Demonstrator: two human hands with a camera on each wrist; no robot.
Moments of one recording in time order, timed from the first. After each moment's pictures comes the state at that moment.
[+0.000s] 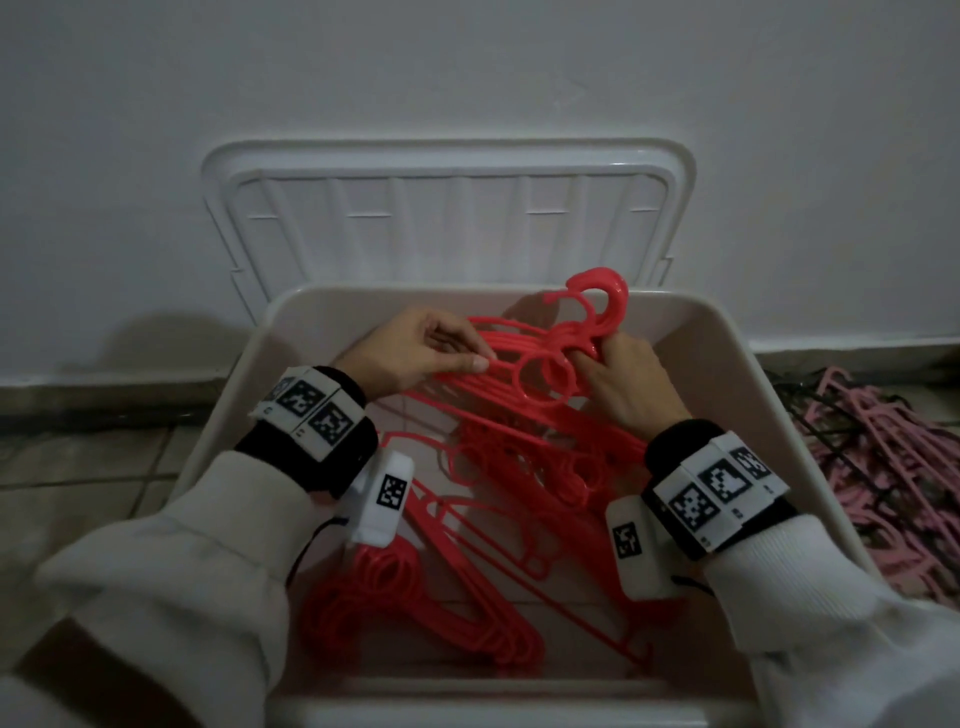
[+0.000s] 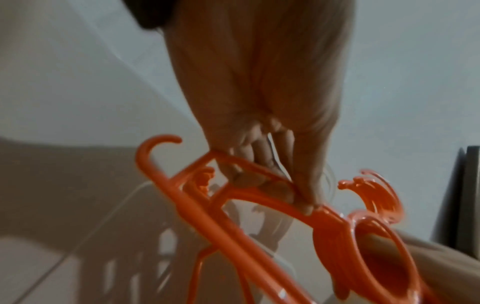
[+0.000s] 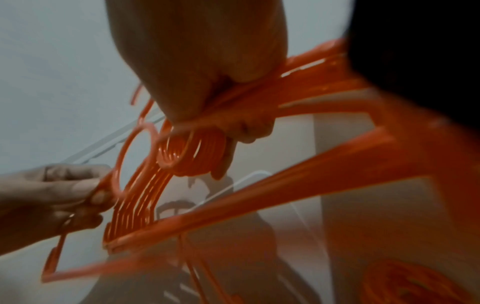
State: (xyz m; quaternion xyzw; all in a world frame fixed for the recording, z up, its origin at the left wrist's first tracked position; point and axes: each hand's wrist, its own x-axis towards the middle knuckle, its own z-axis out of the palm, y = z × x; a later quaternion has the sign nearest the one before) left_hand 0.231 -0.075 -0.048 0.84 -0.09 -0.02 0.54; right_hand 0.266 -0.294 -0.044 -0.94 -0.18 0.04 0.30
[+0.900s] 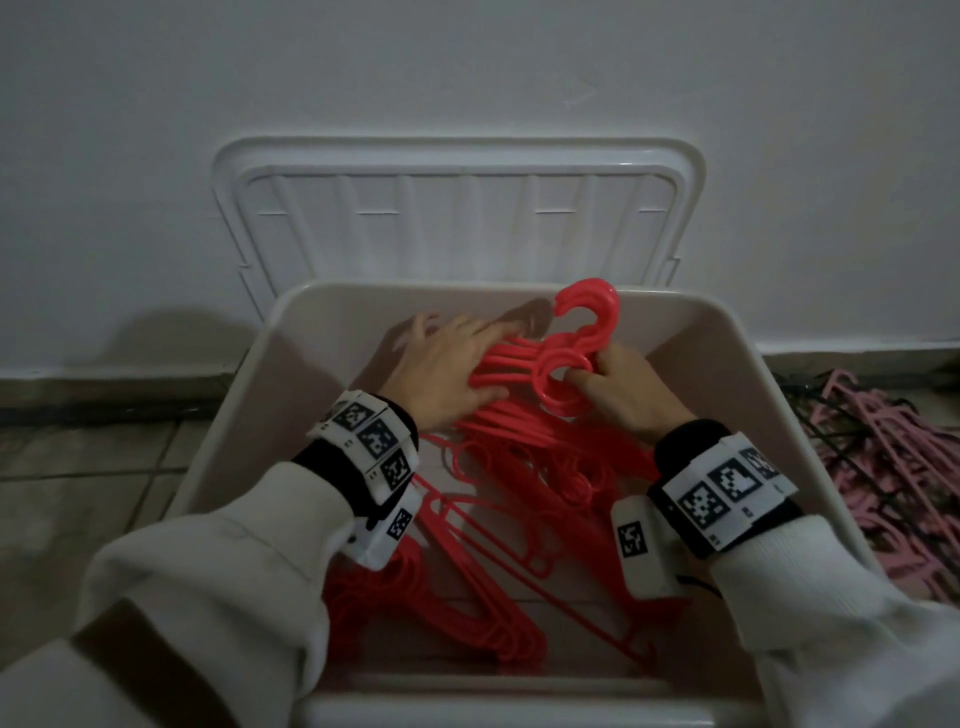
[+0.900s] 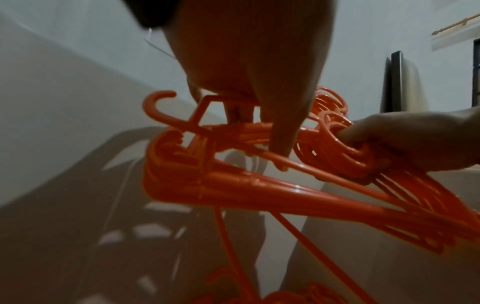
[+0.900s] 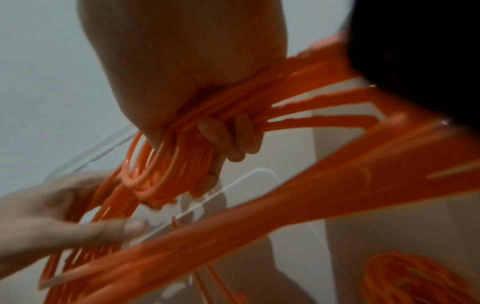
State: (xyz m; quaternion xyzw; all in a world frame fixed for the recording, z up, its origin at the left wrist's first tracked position) left_hand 0.225 -0.101 -0.062 0.99 -0.08 0.05 0.08; right_hand 0.263 -0.292 -0.043 -0.91 -0.24 0.11 0.32
